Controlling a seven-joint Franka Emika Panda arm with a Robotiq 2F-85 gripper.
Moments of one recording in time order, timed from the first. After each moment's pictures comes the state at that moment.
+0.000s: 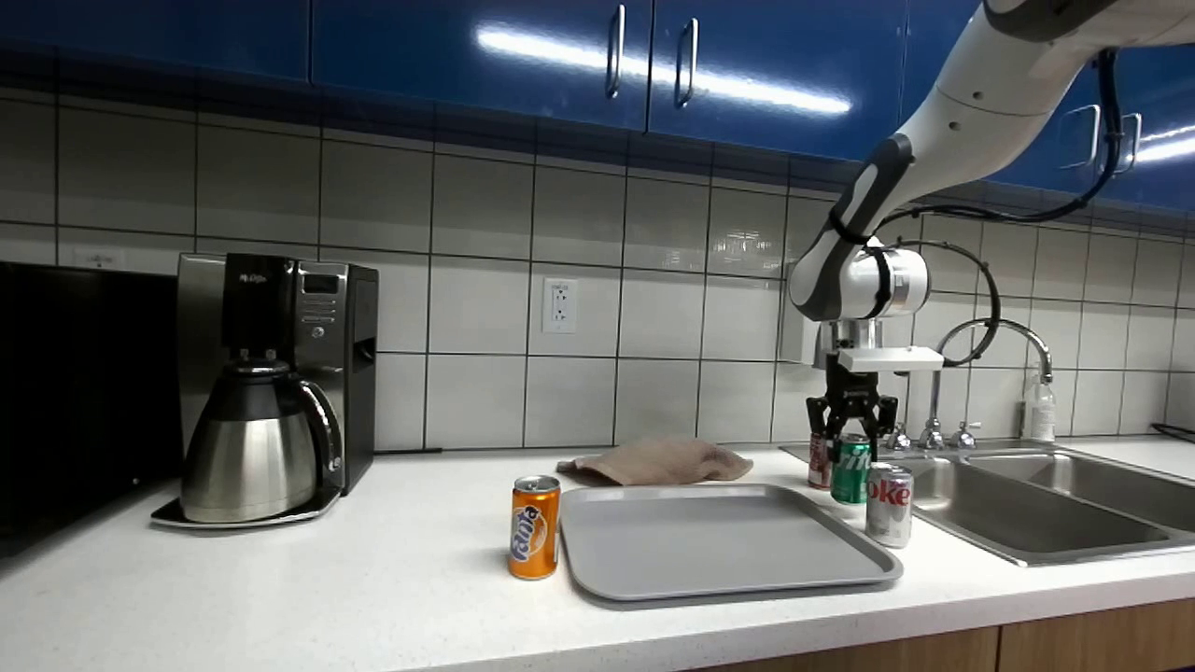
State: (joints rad) arm -0.12 0.37 -0.14 -2.01 -0.03 2.35 -0.11
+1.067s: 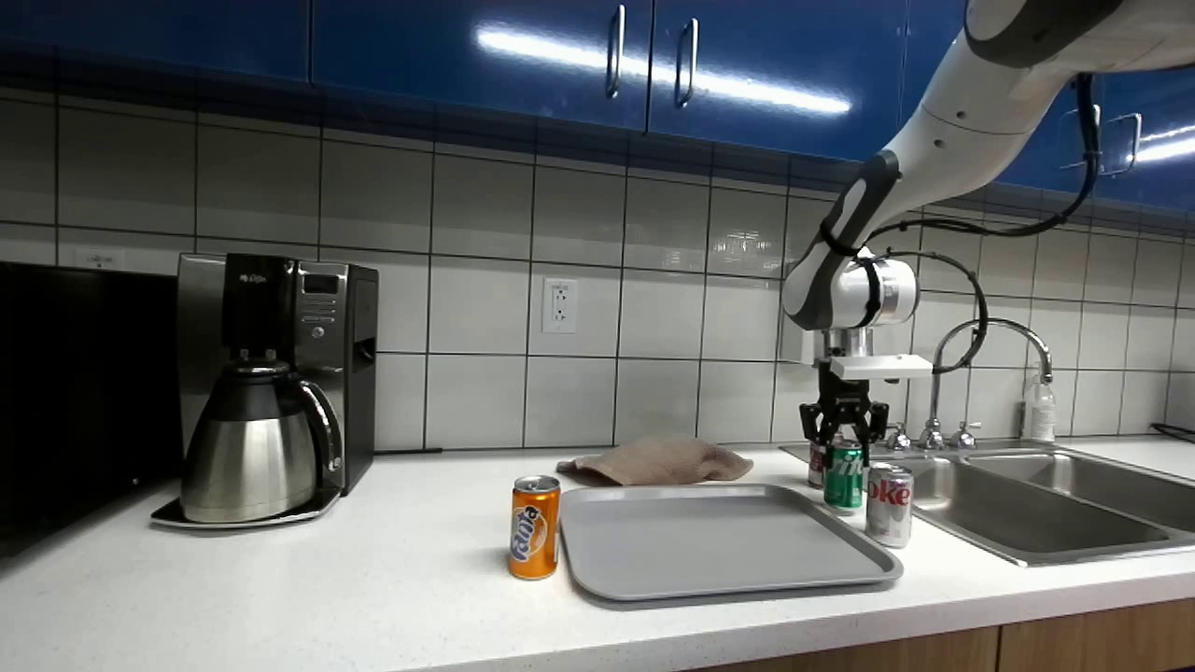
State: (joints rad) arm -0.12 0.43 -0.13 -1.95 -0.03 2.35 -0.11
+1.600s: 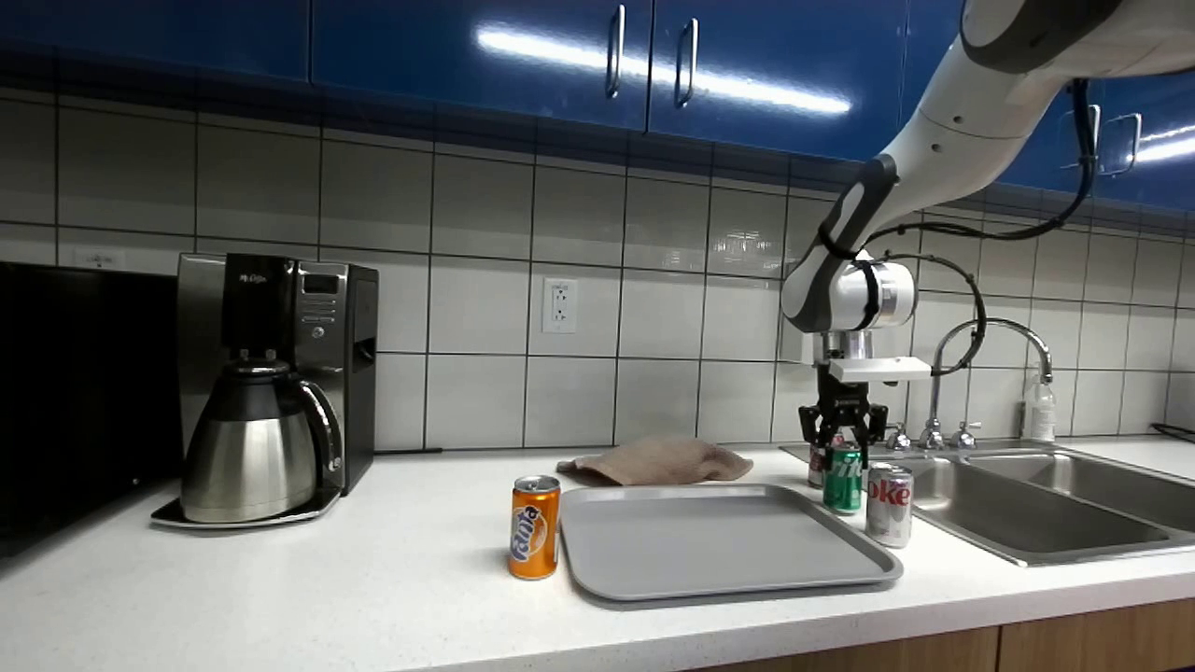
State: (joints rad) arm -0.12 0.44 -0.13 -1.94 -0.03 2.35 -0.11
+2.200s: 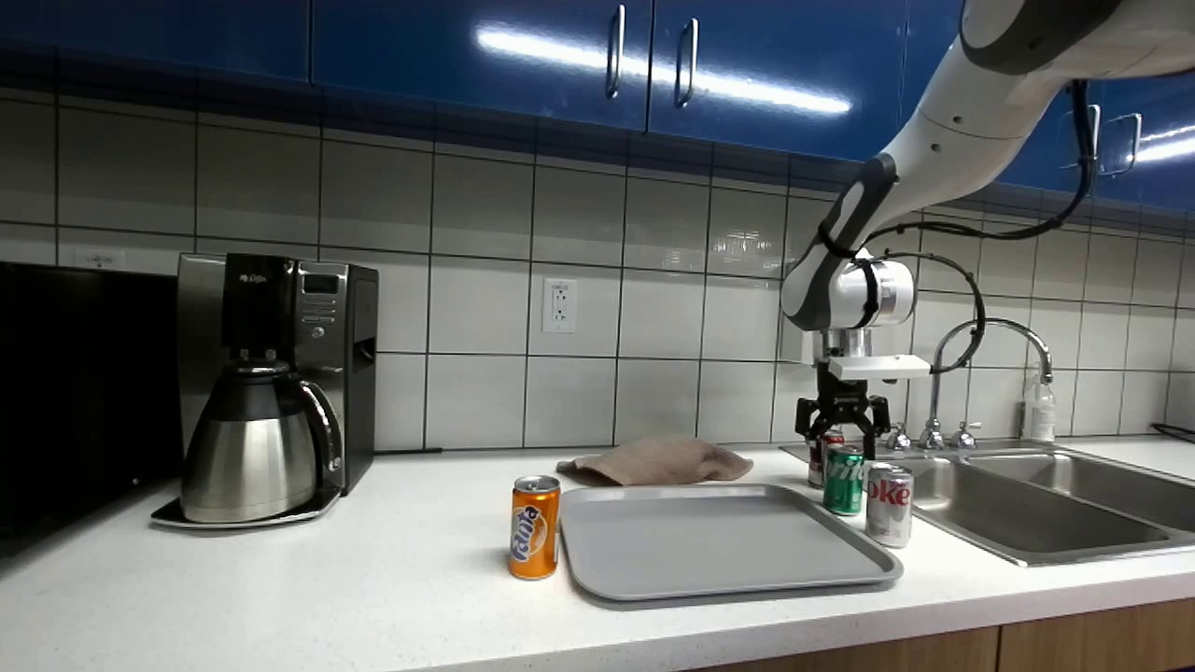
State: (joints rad) arm -0.12 0.45 -0.13 -1.93 -0.03 2.35 -0.11
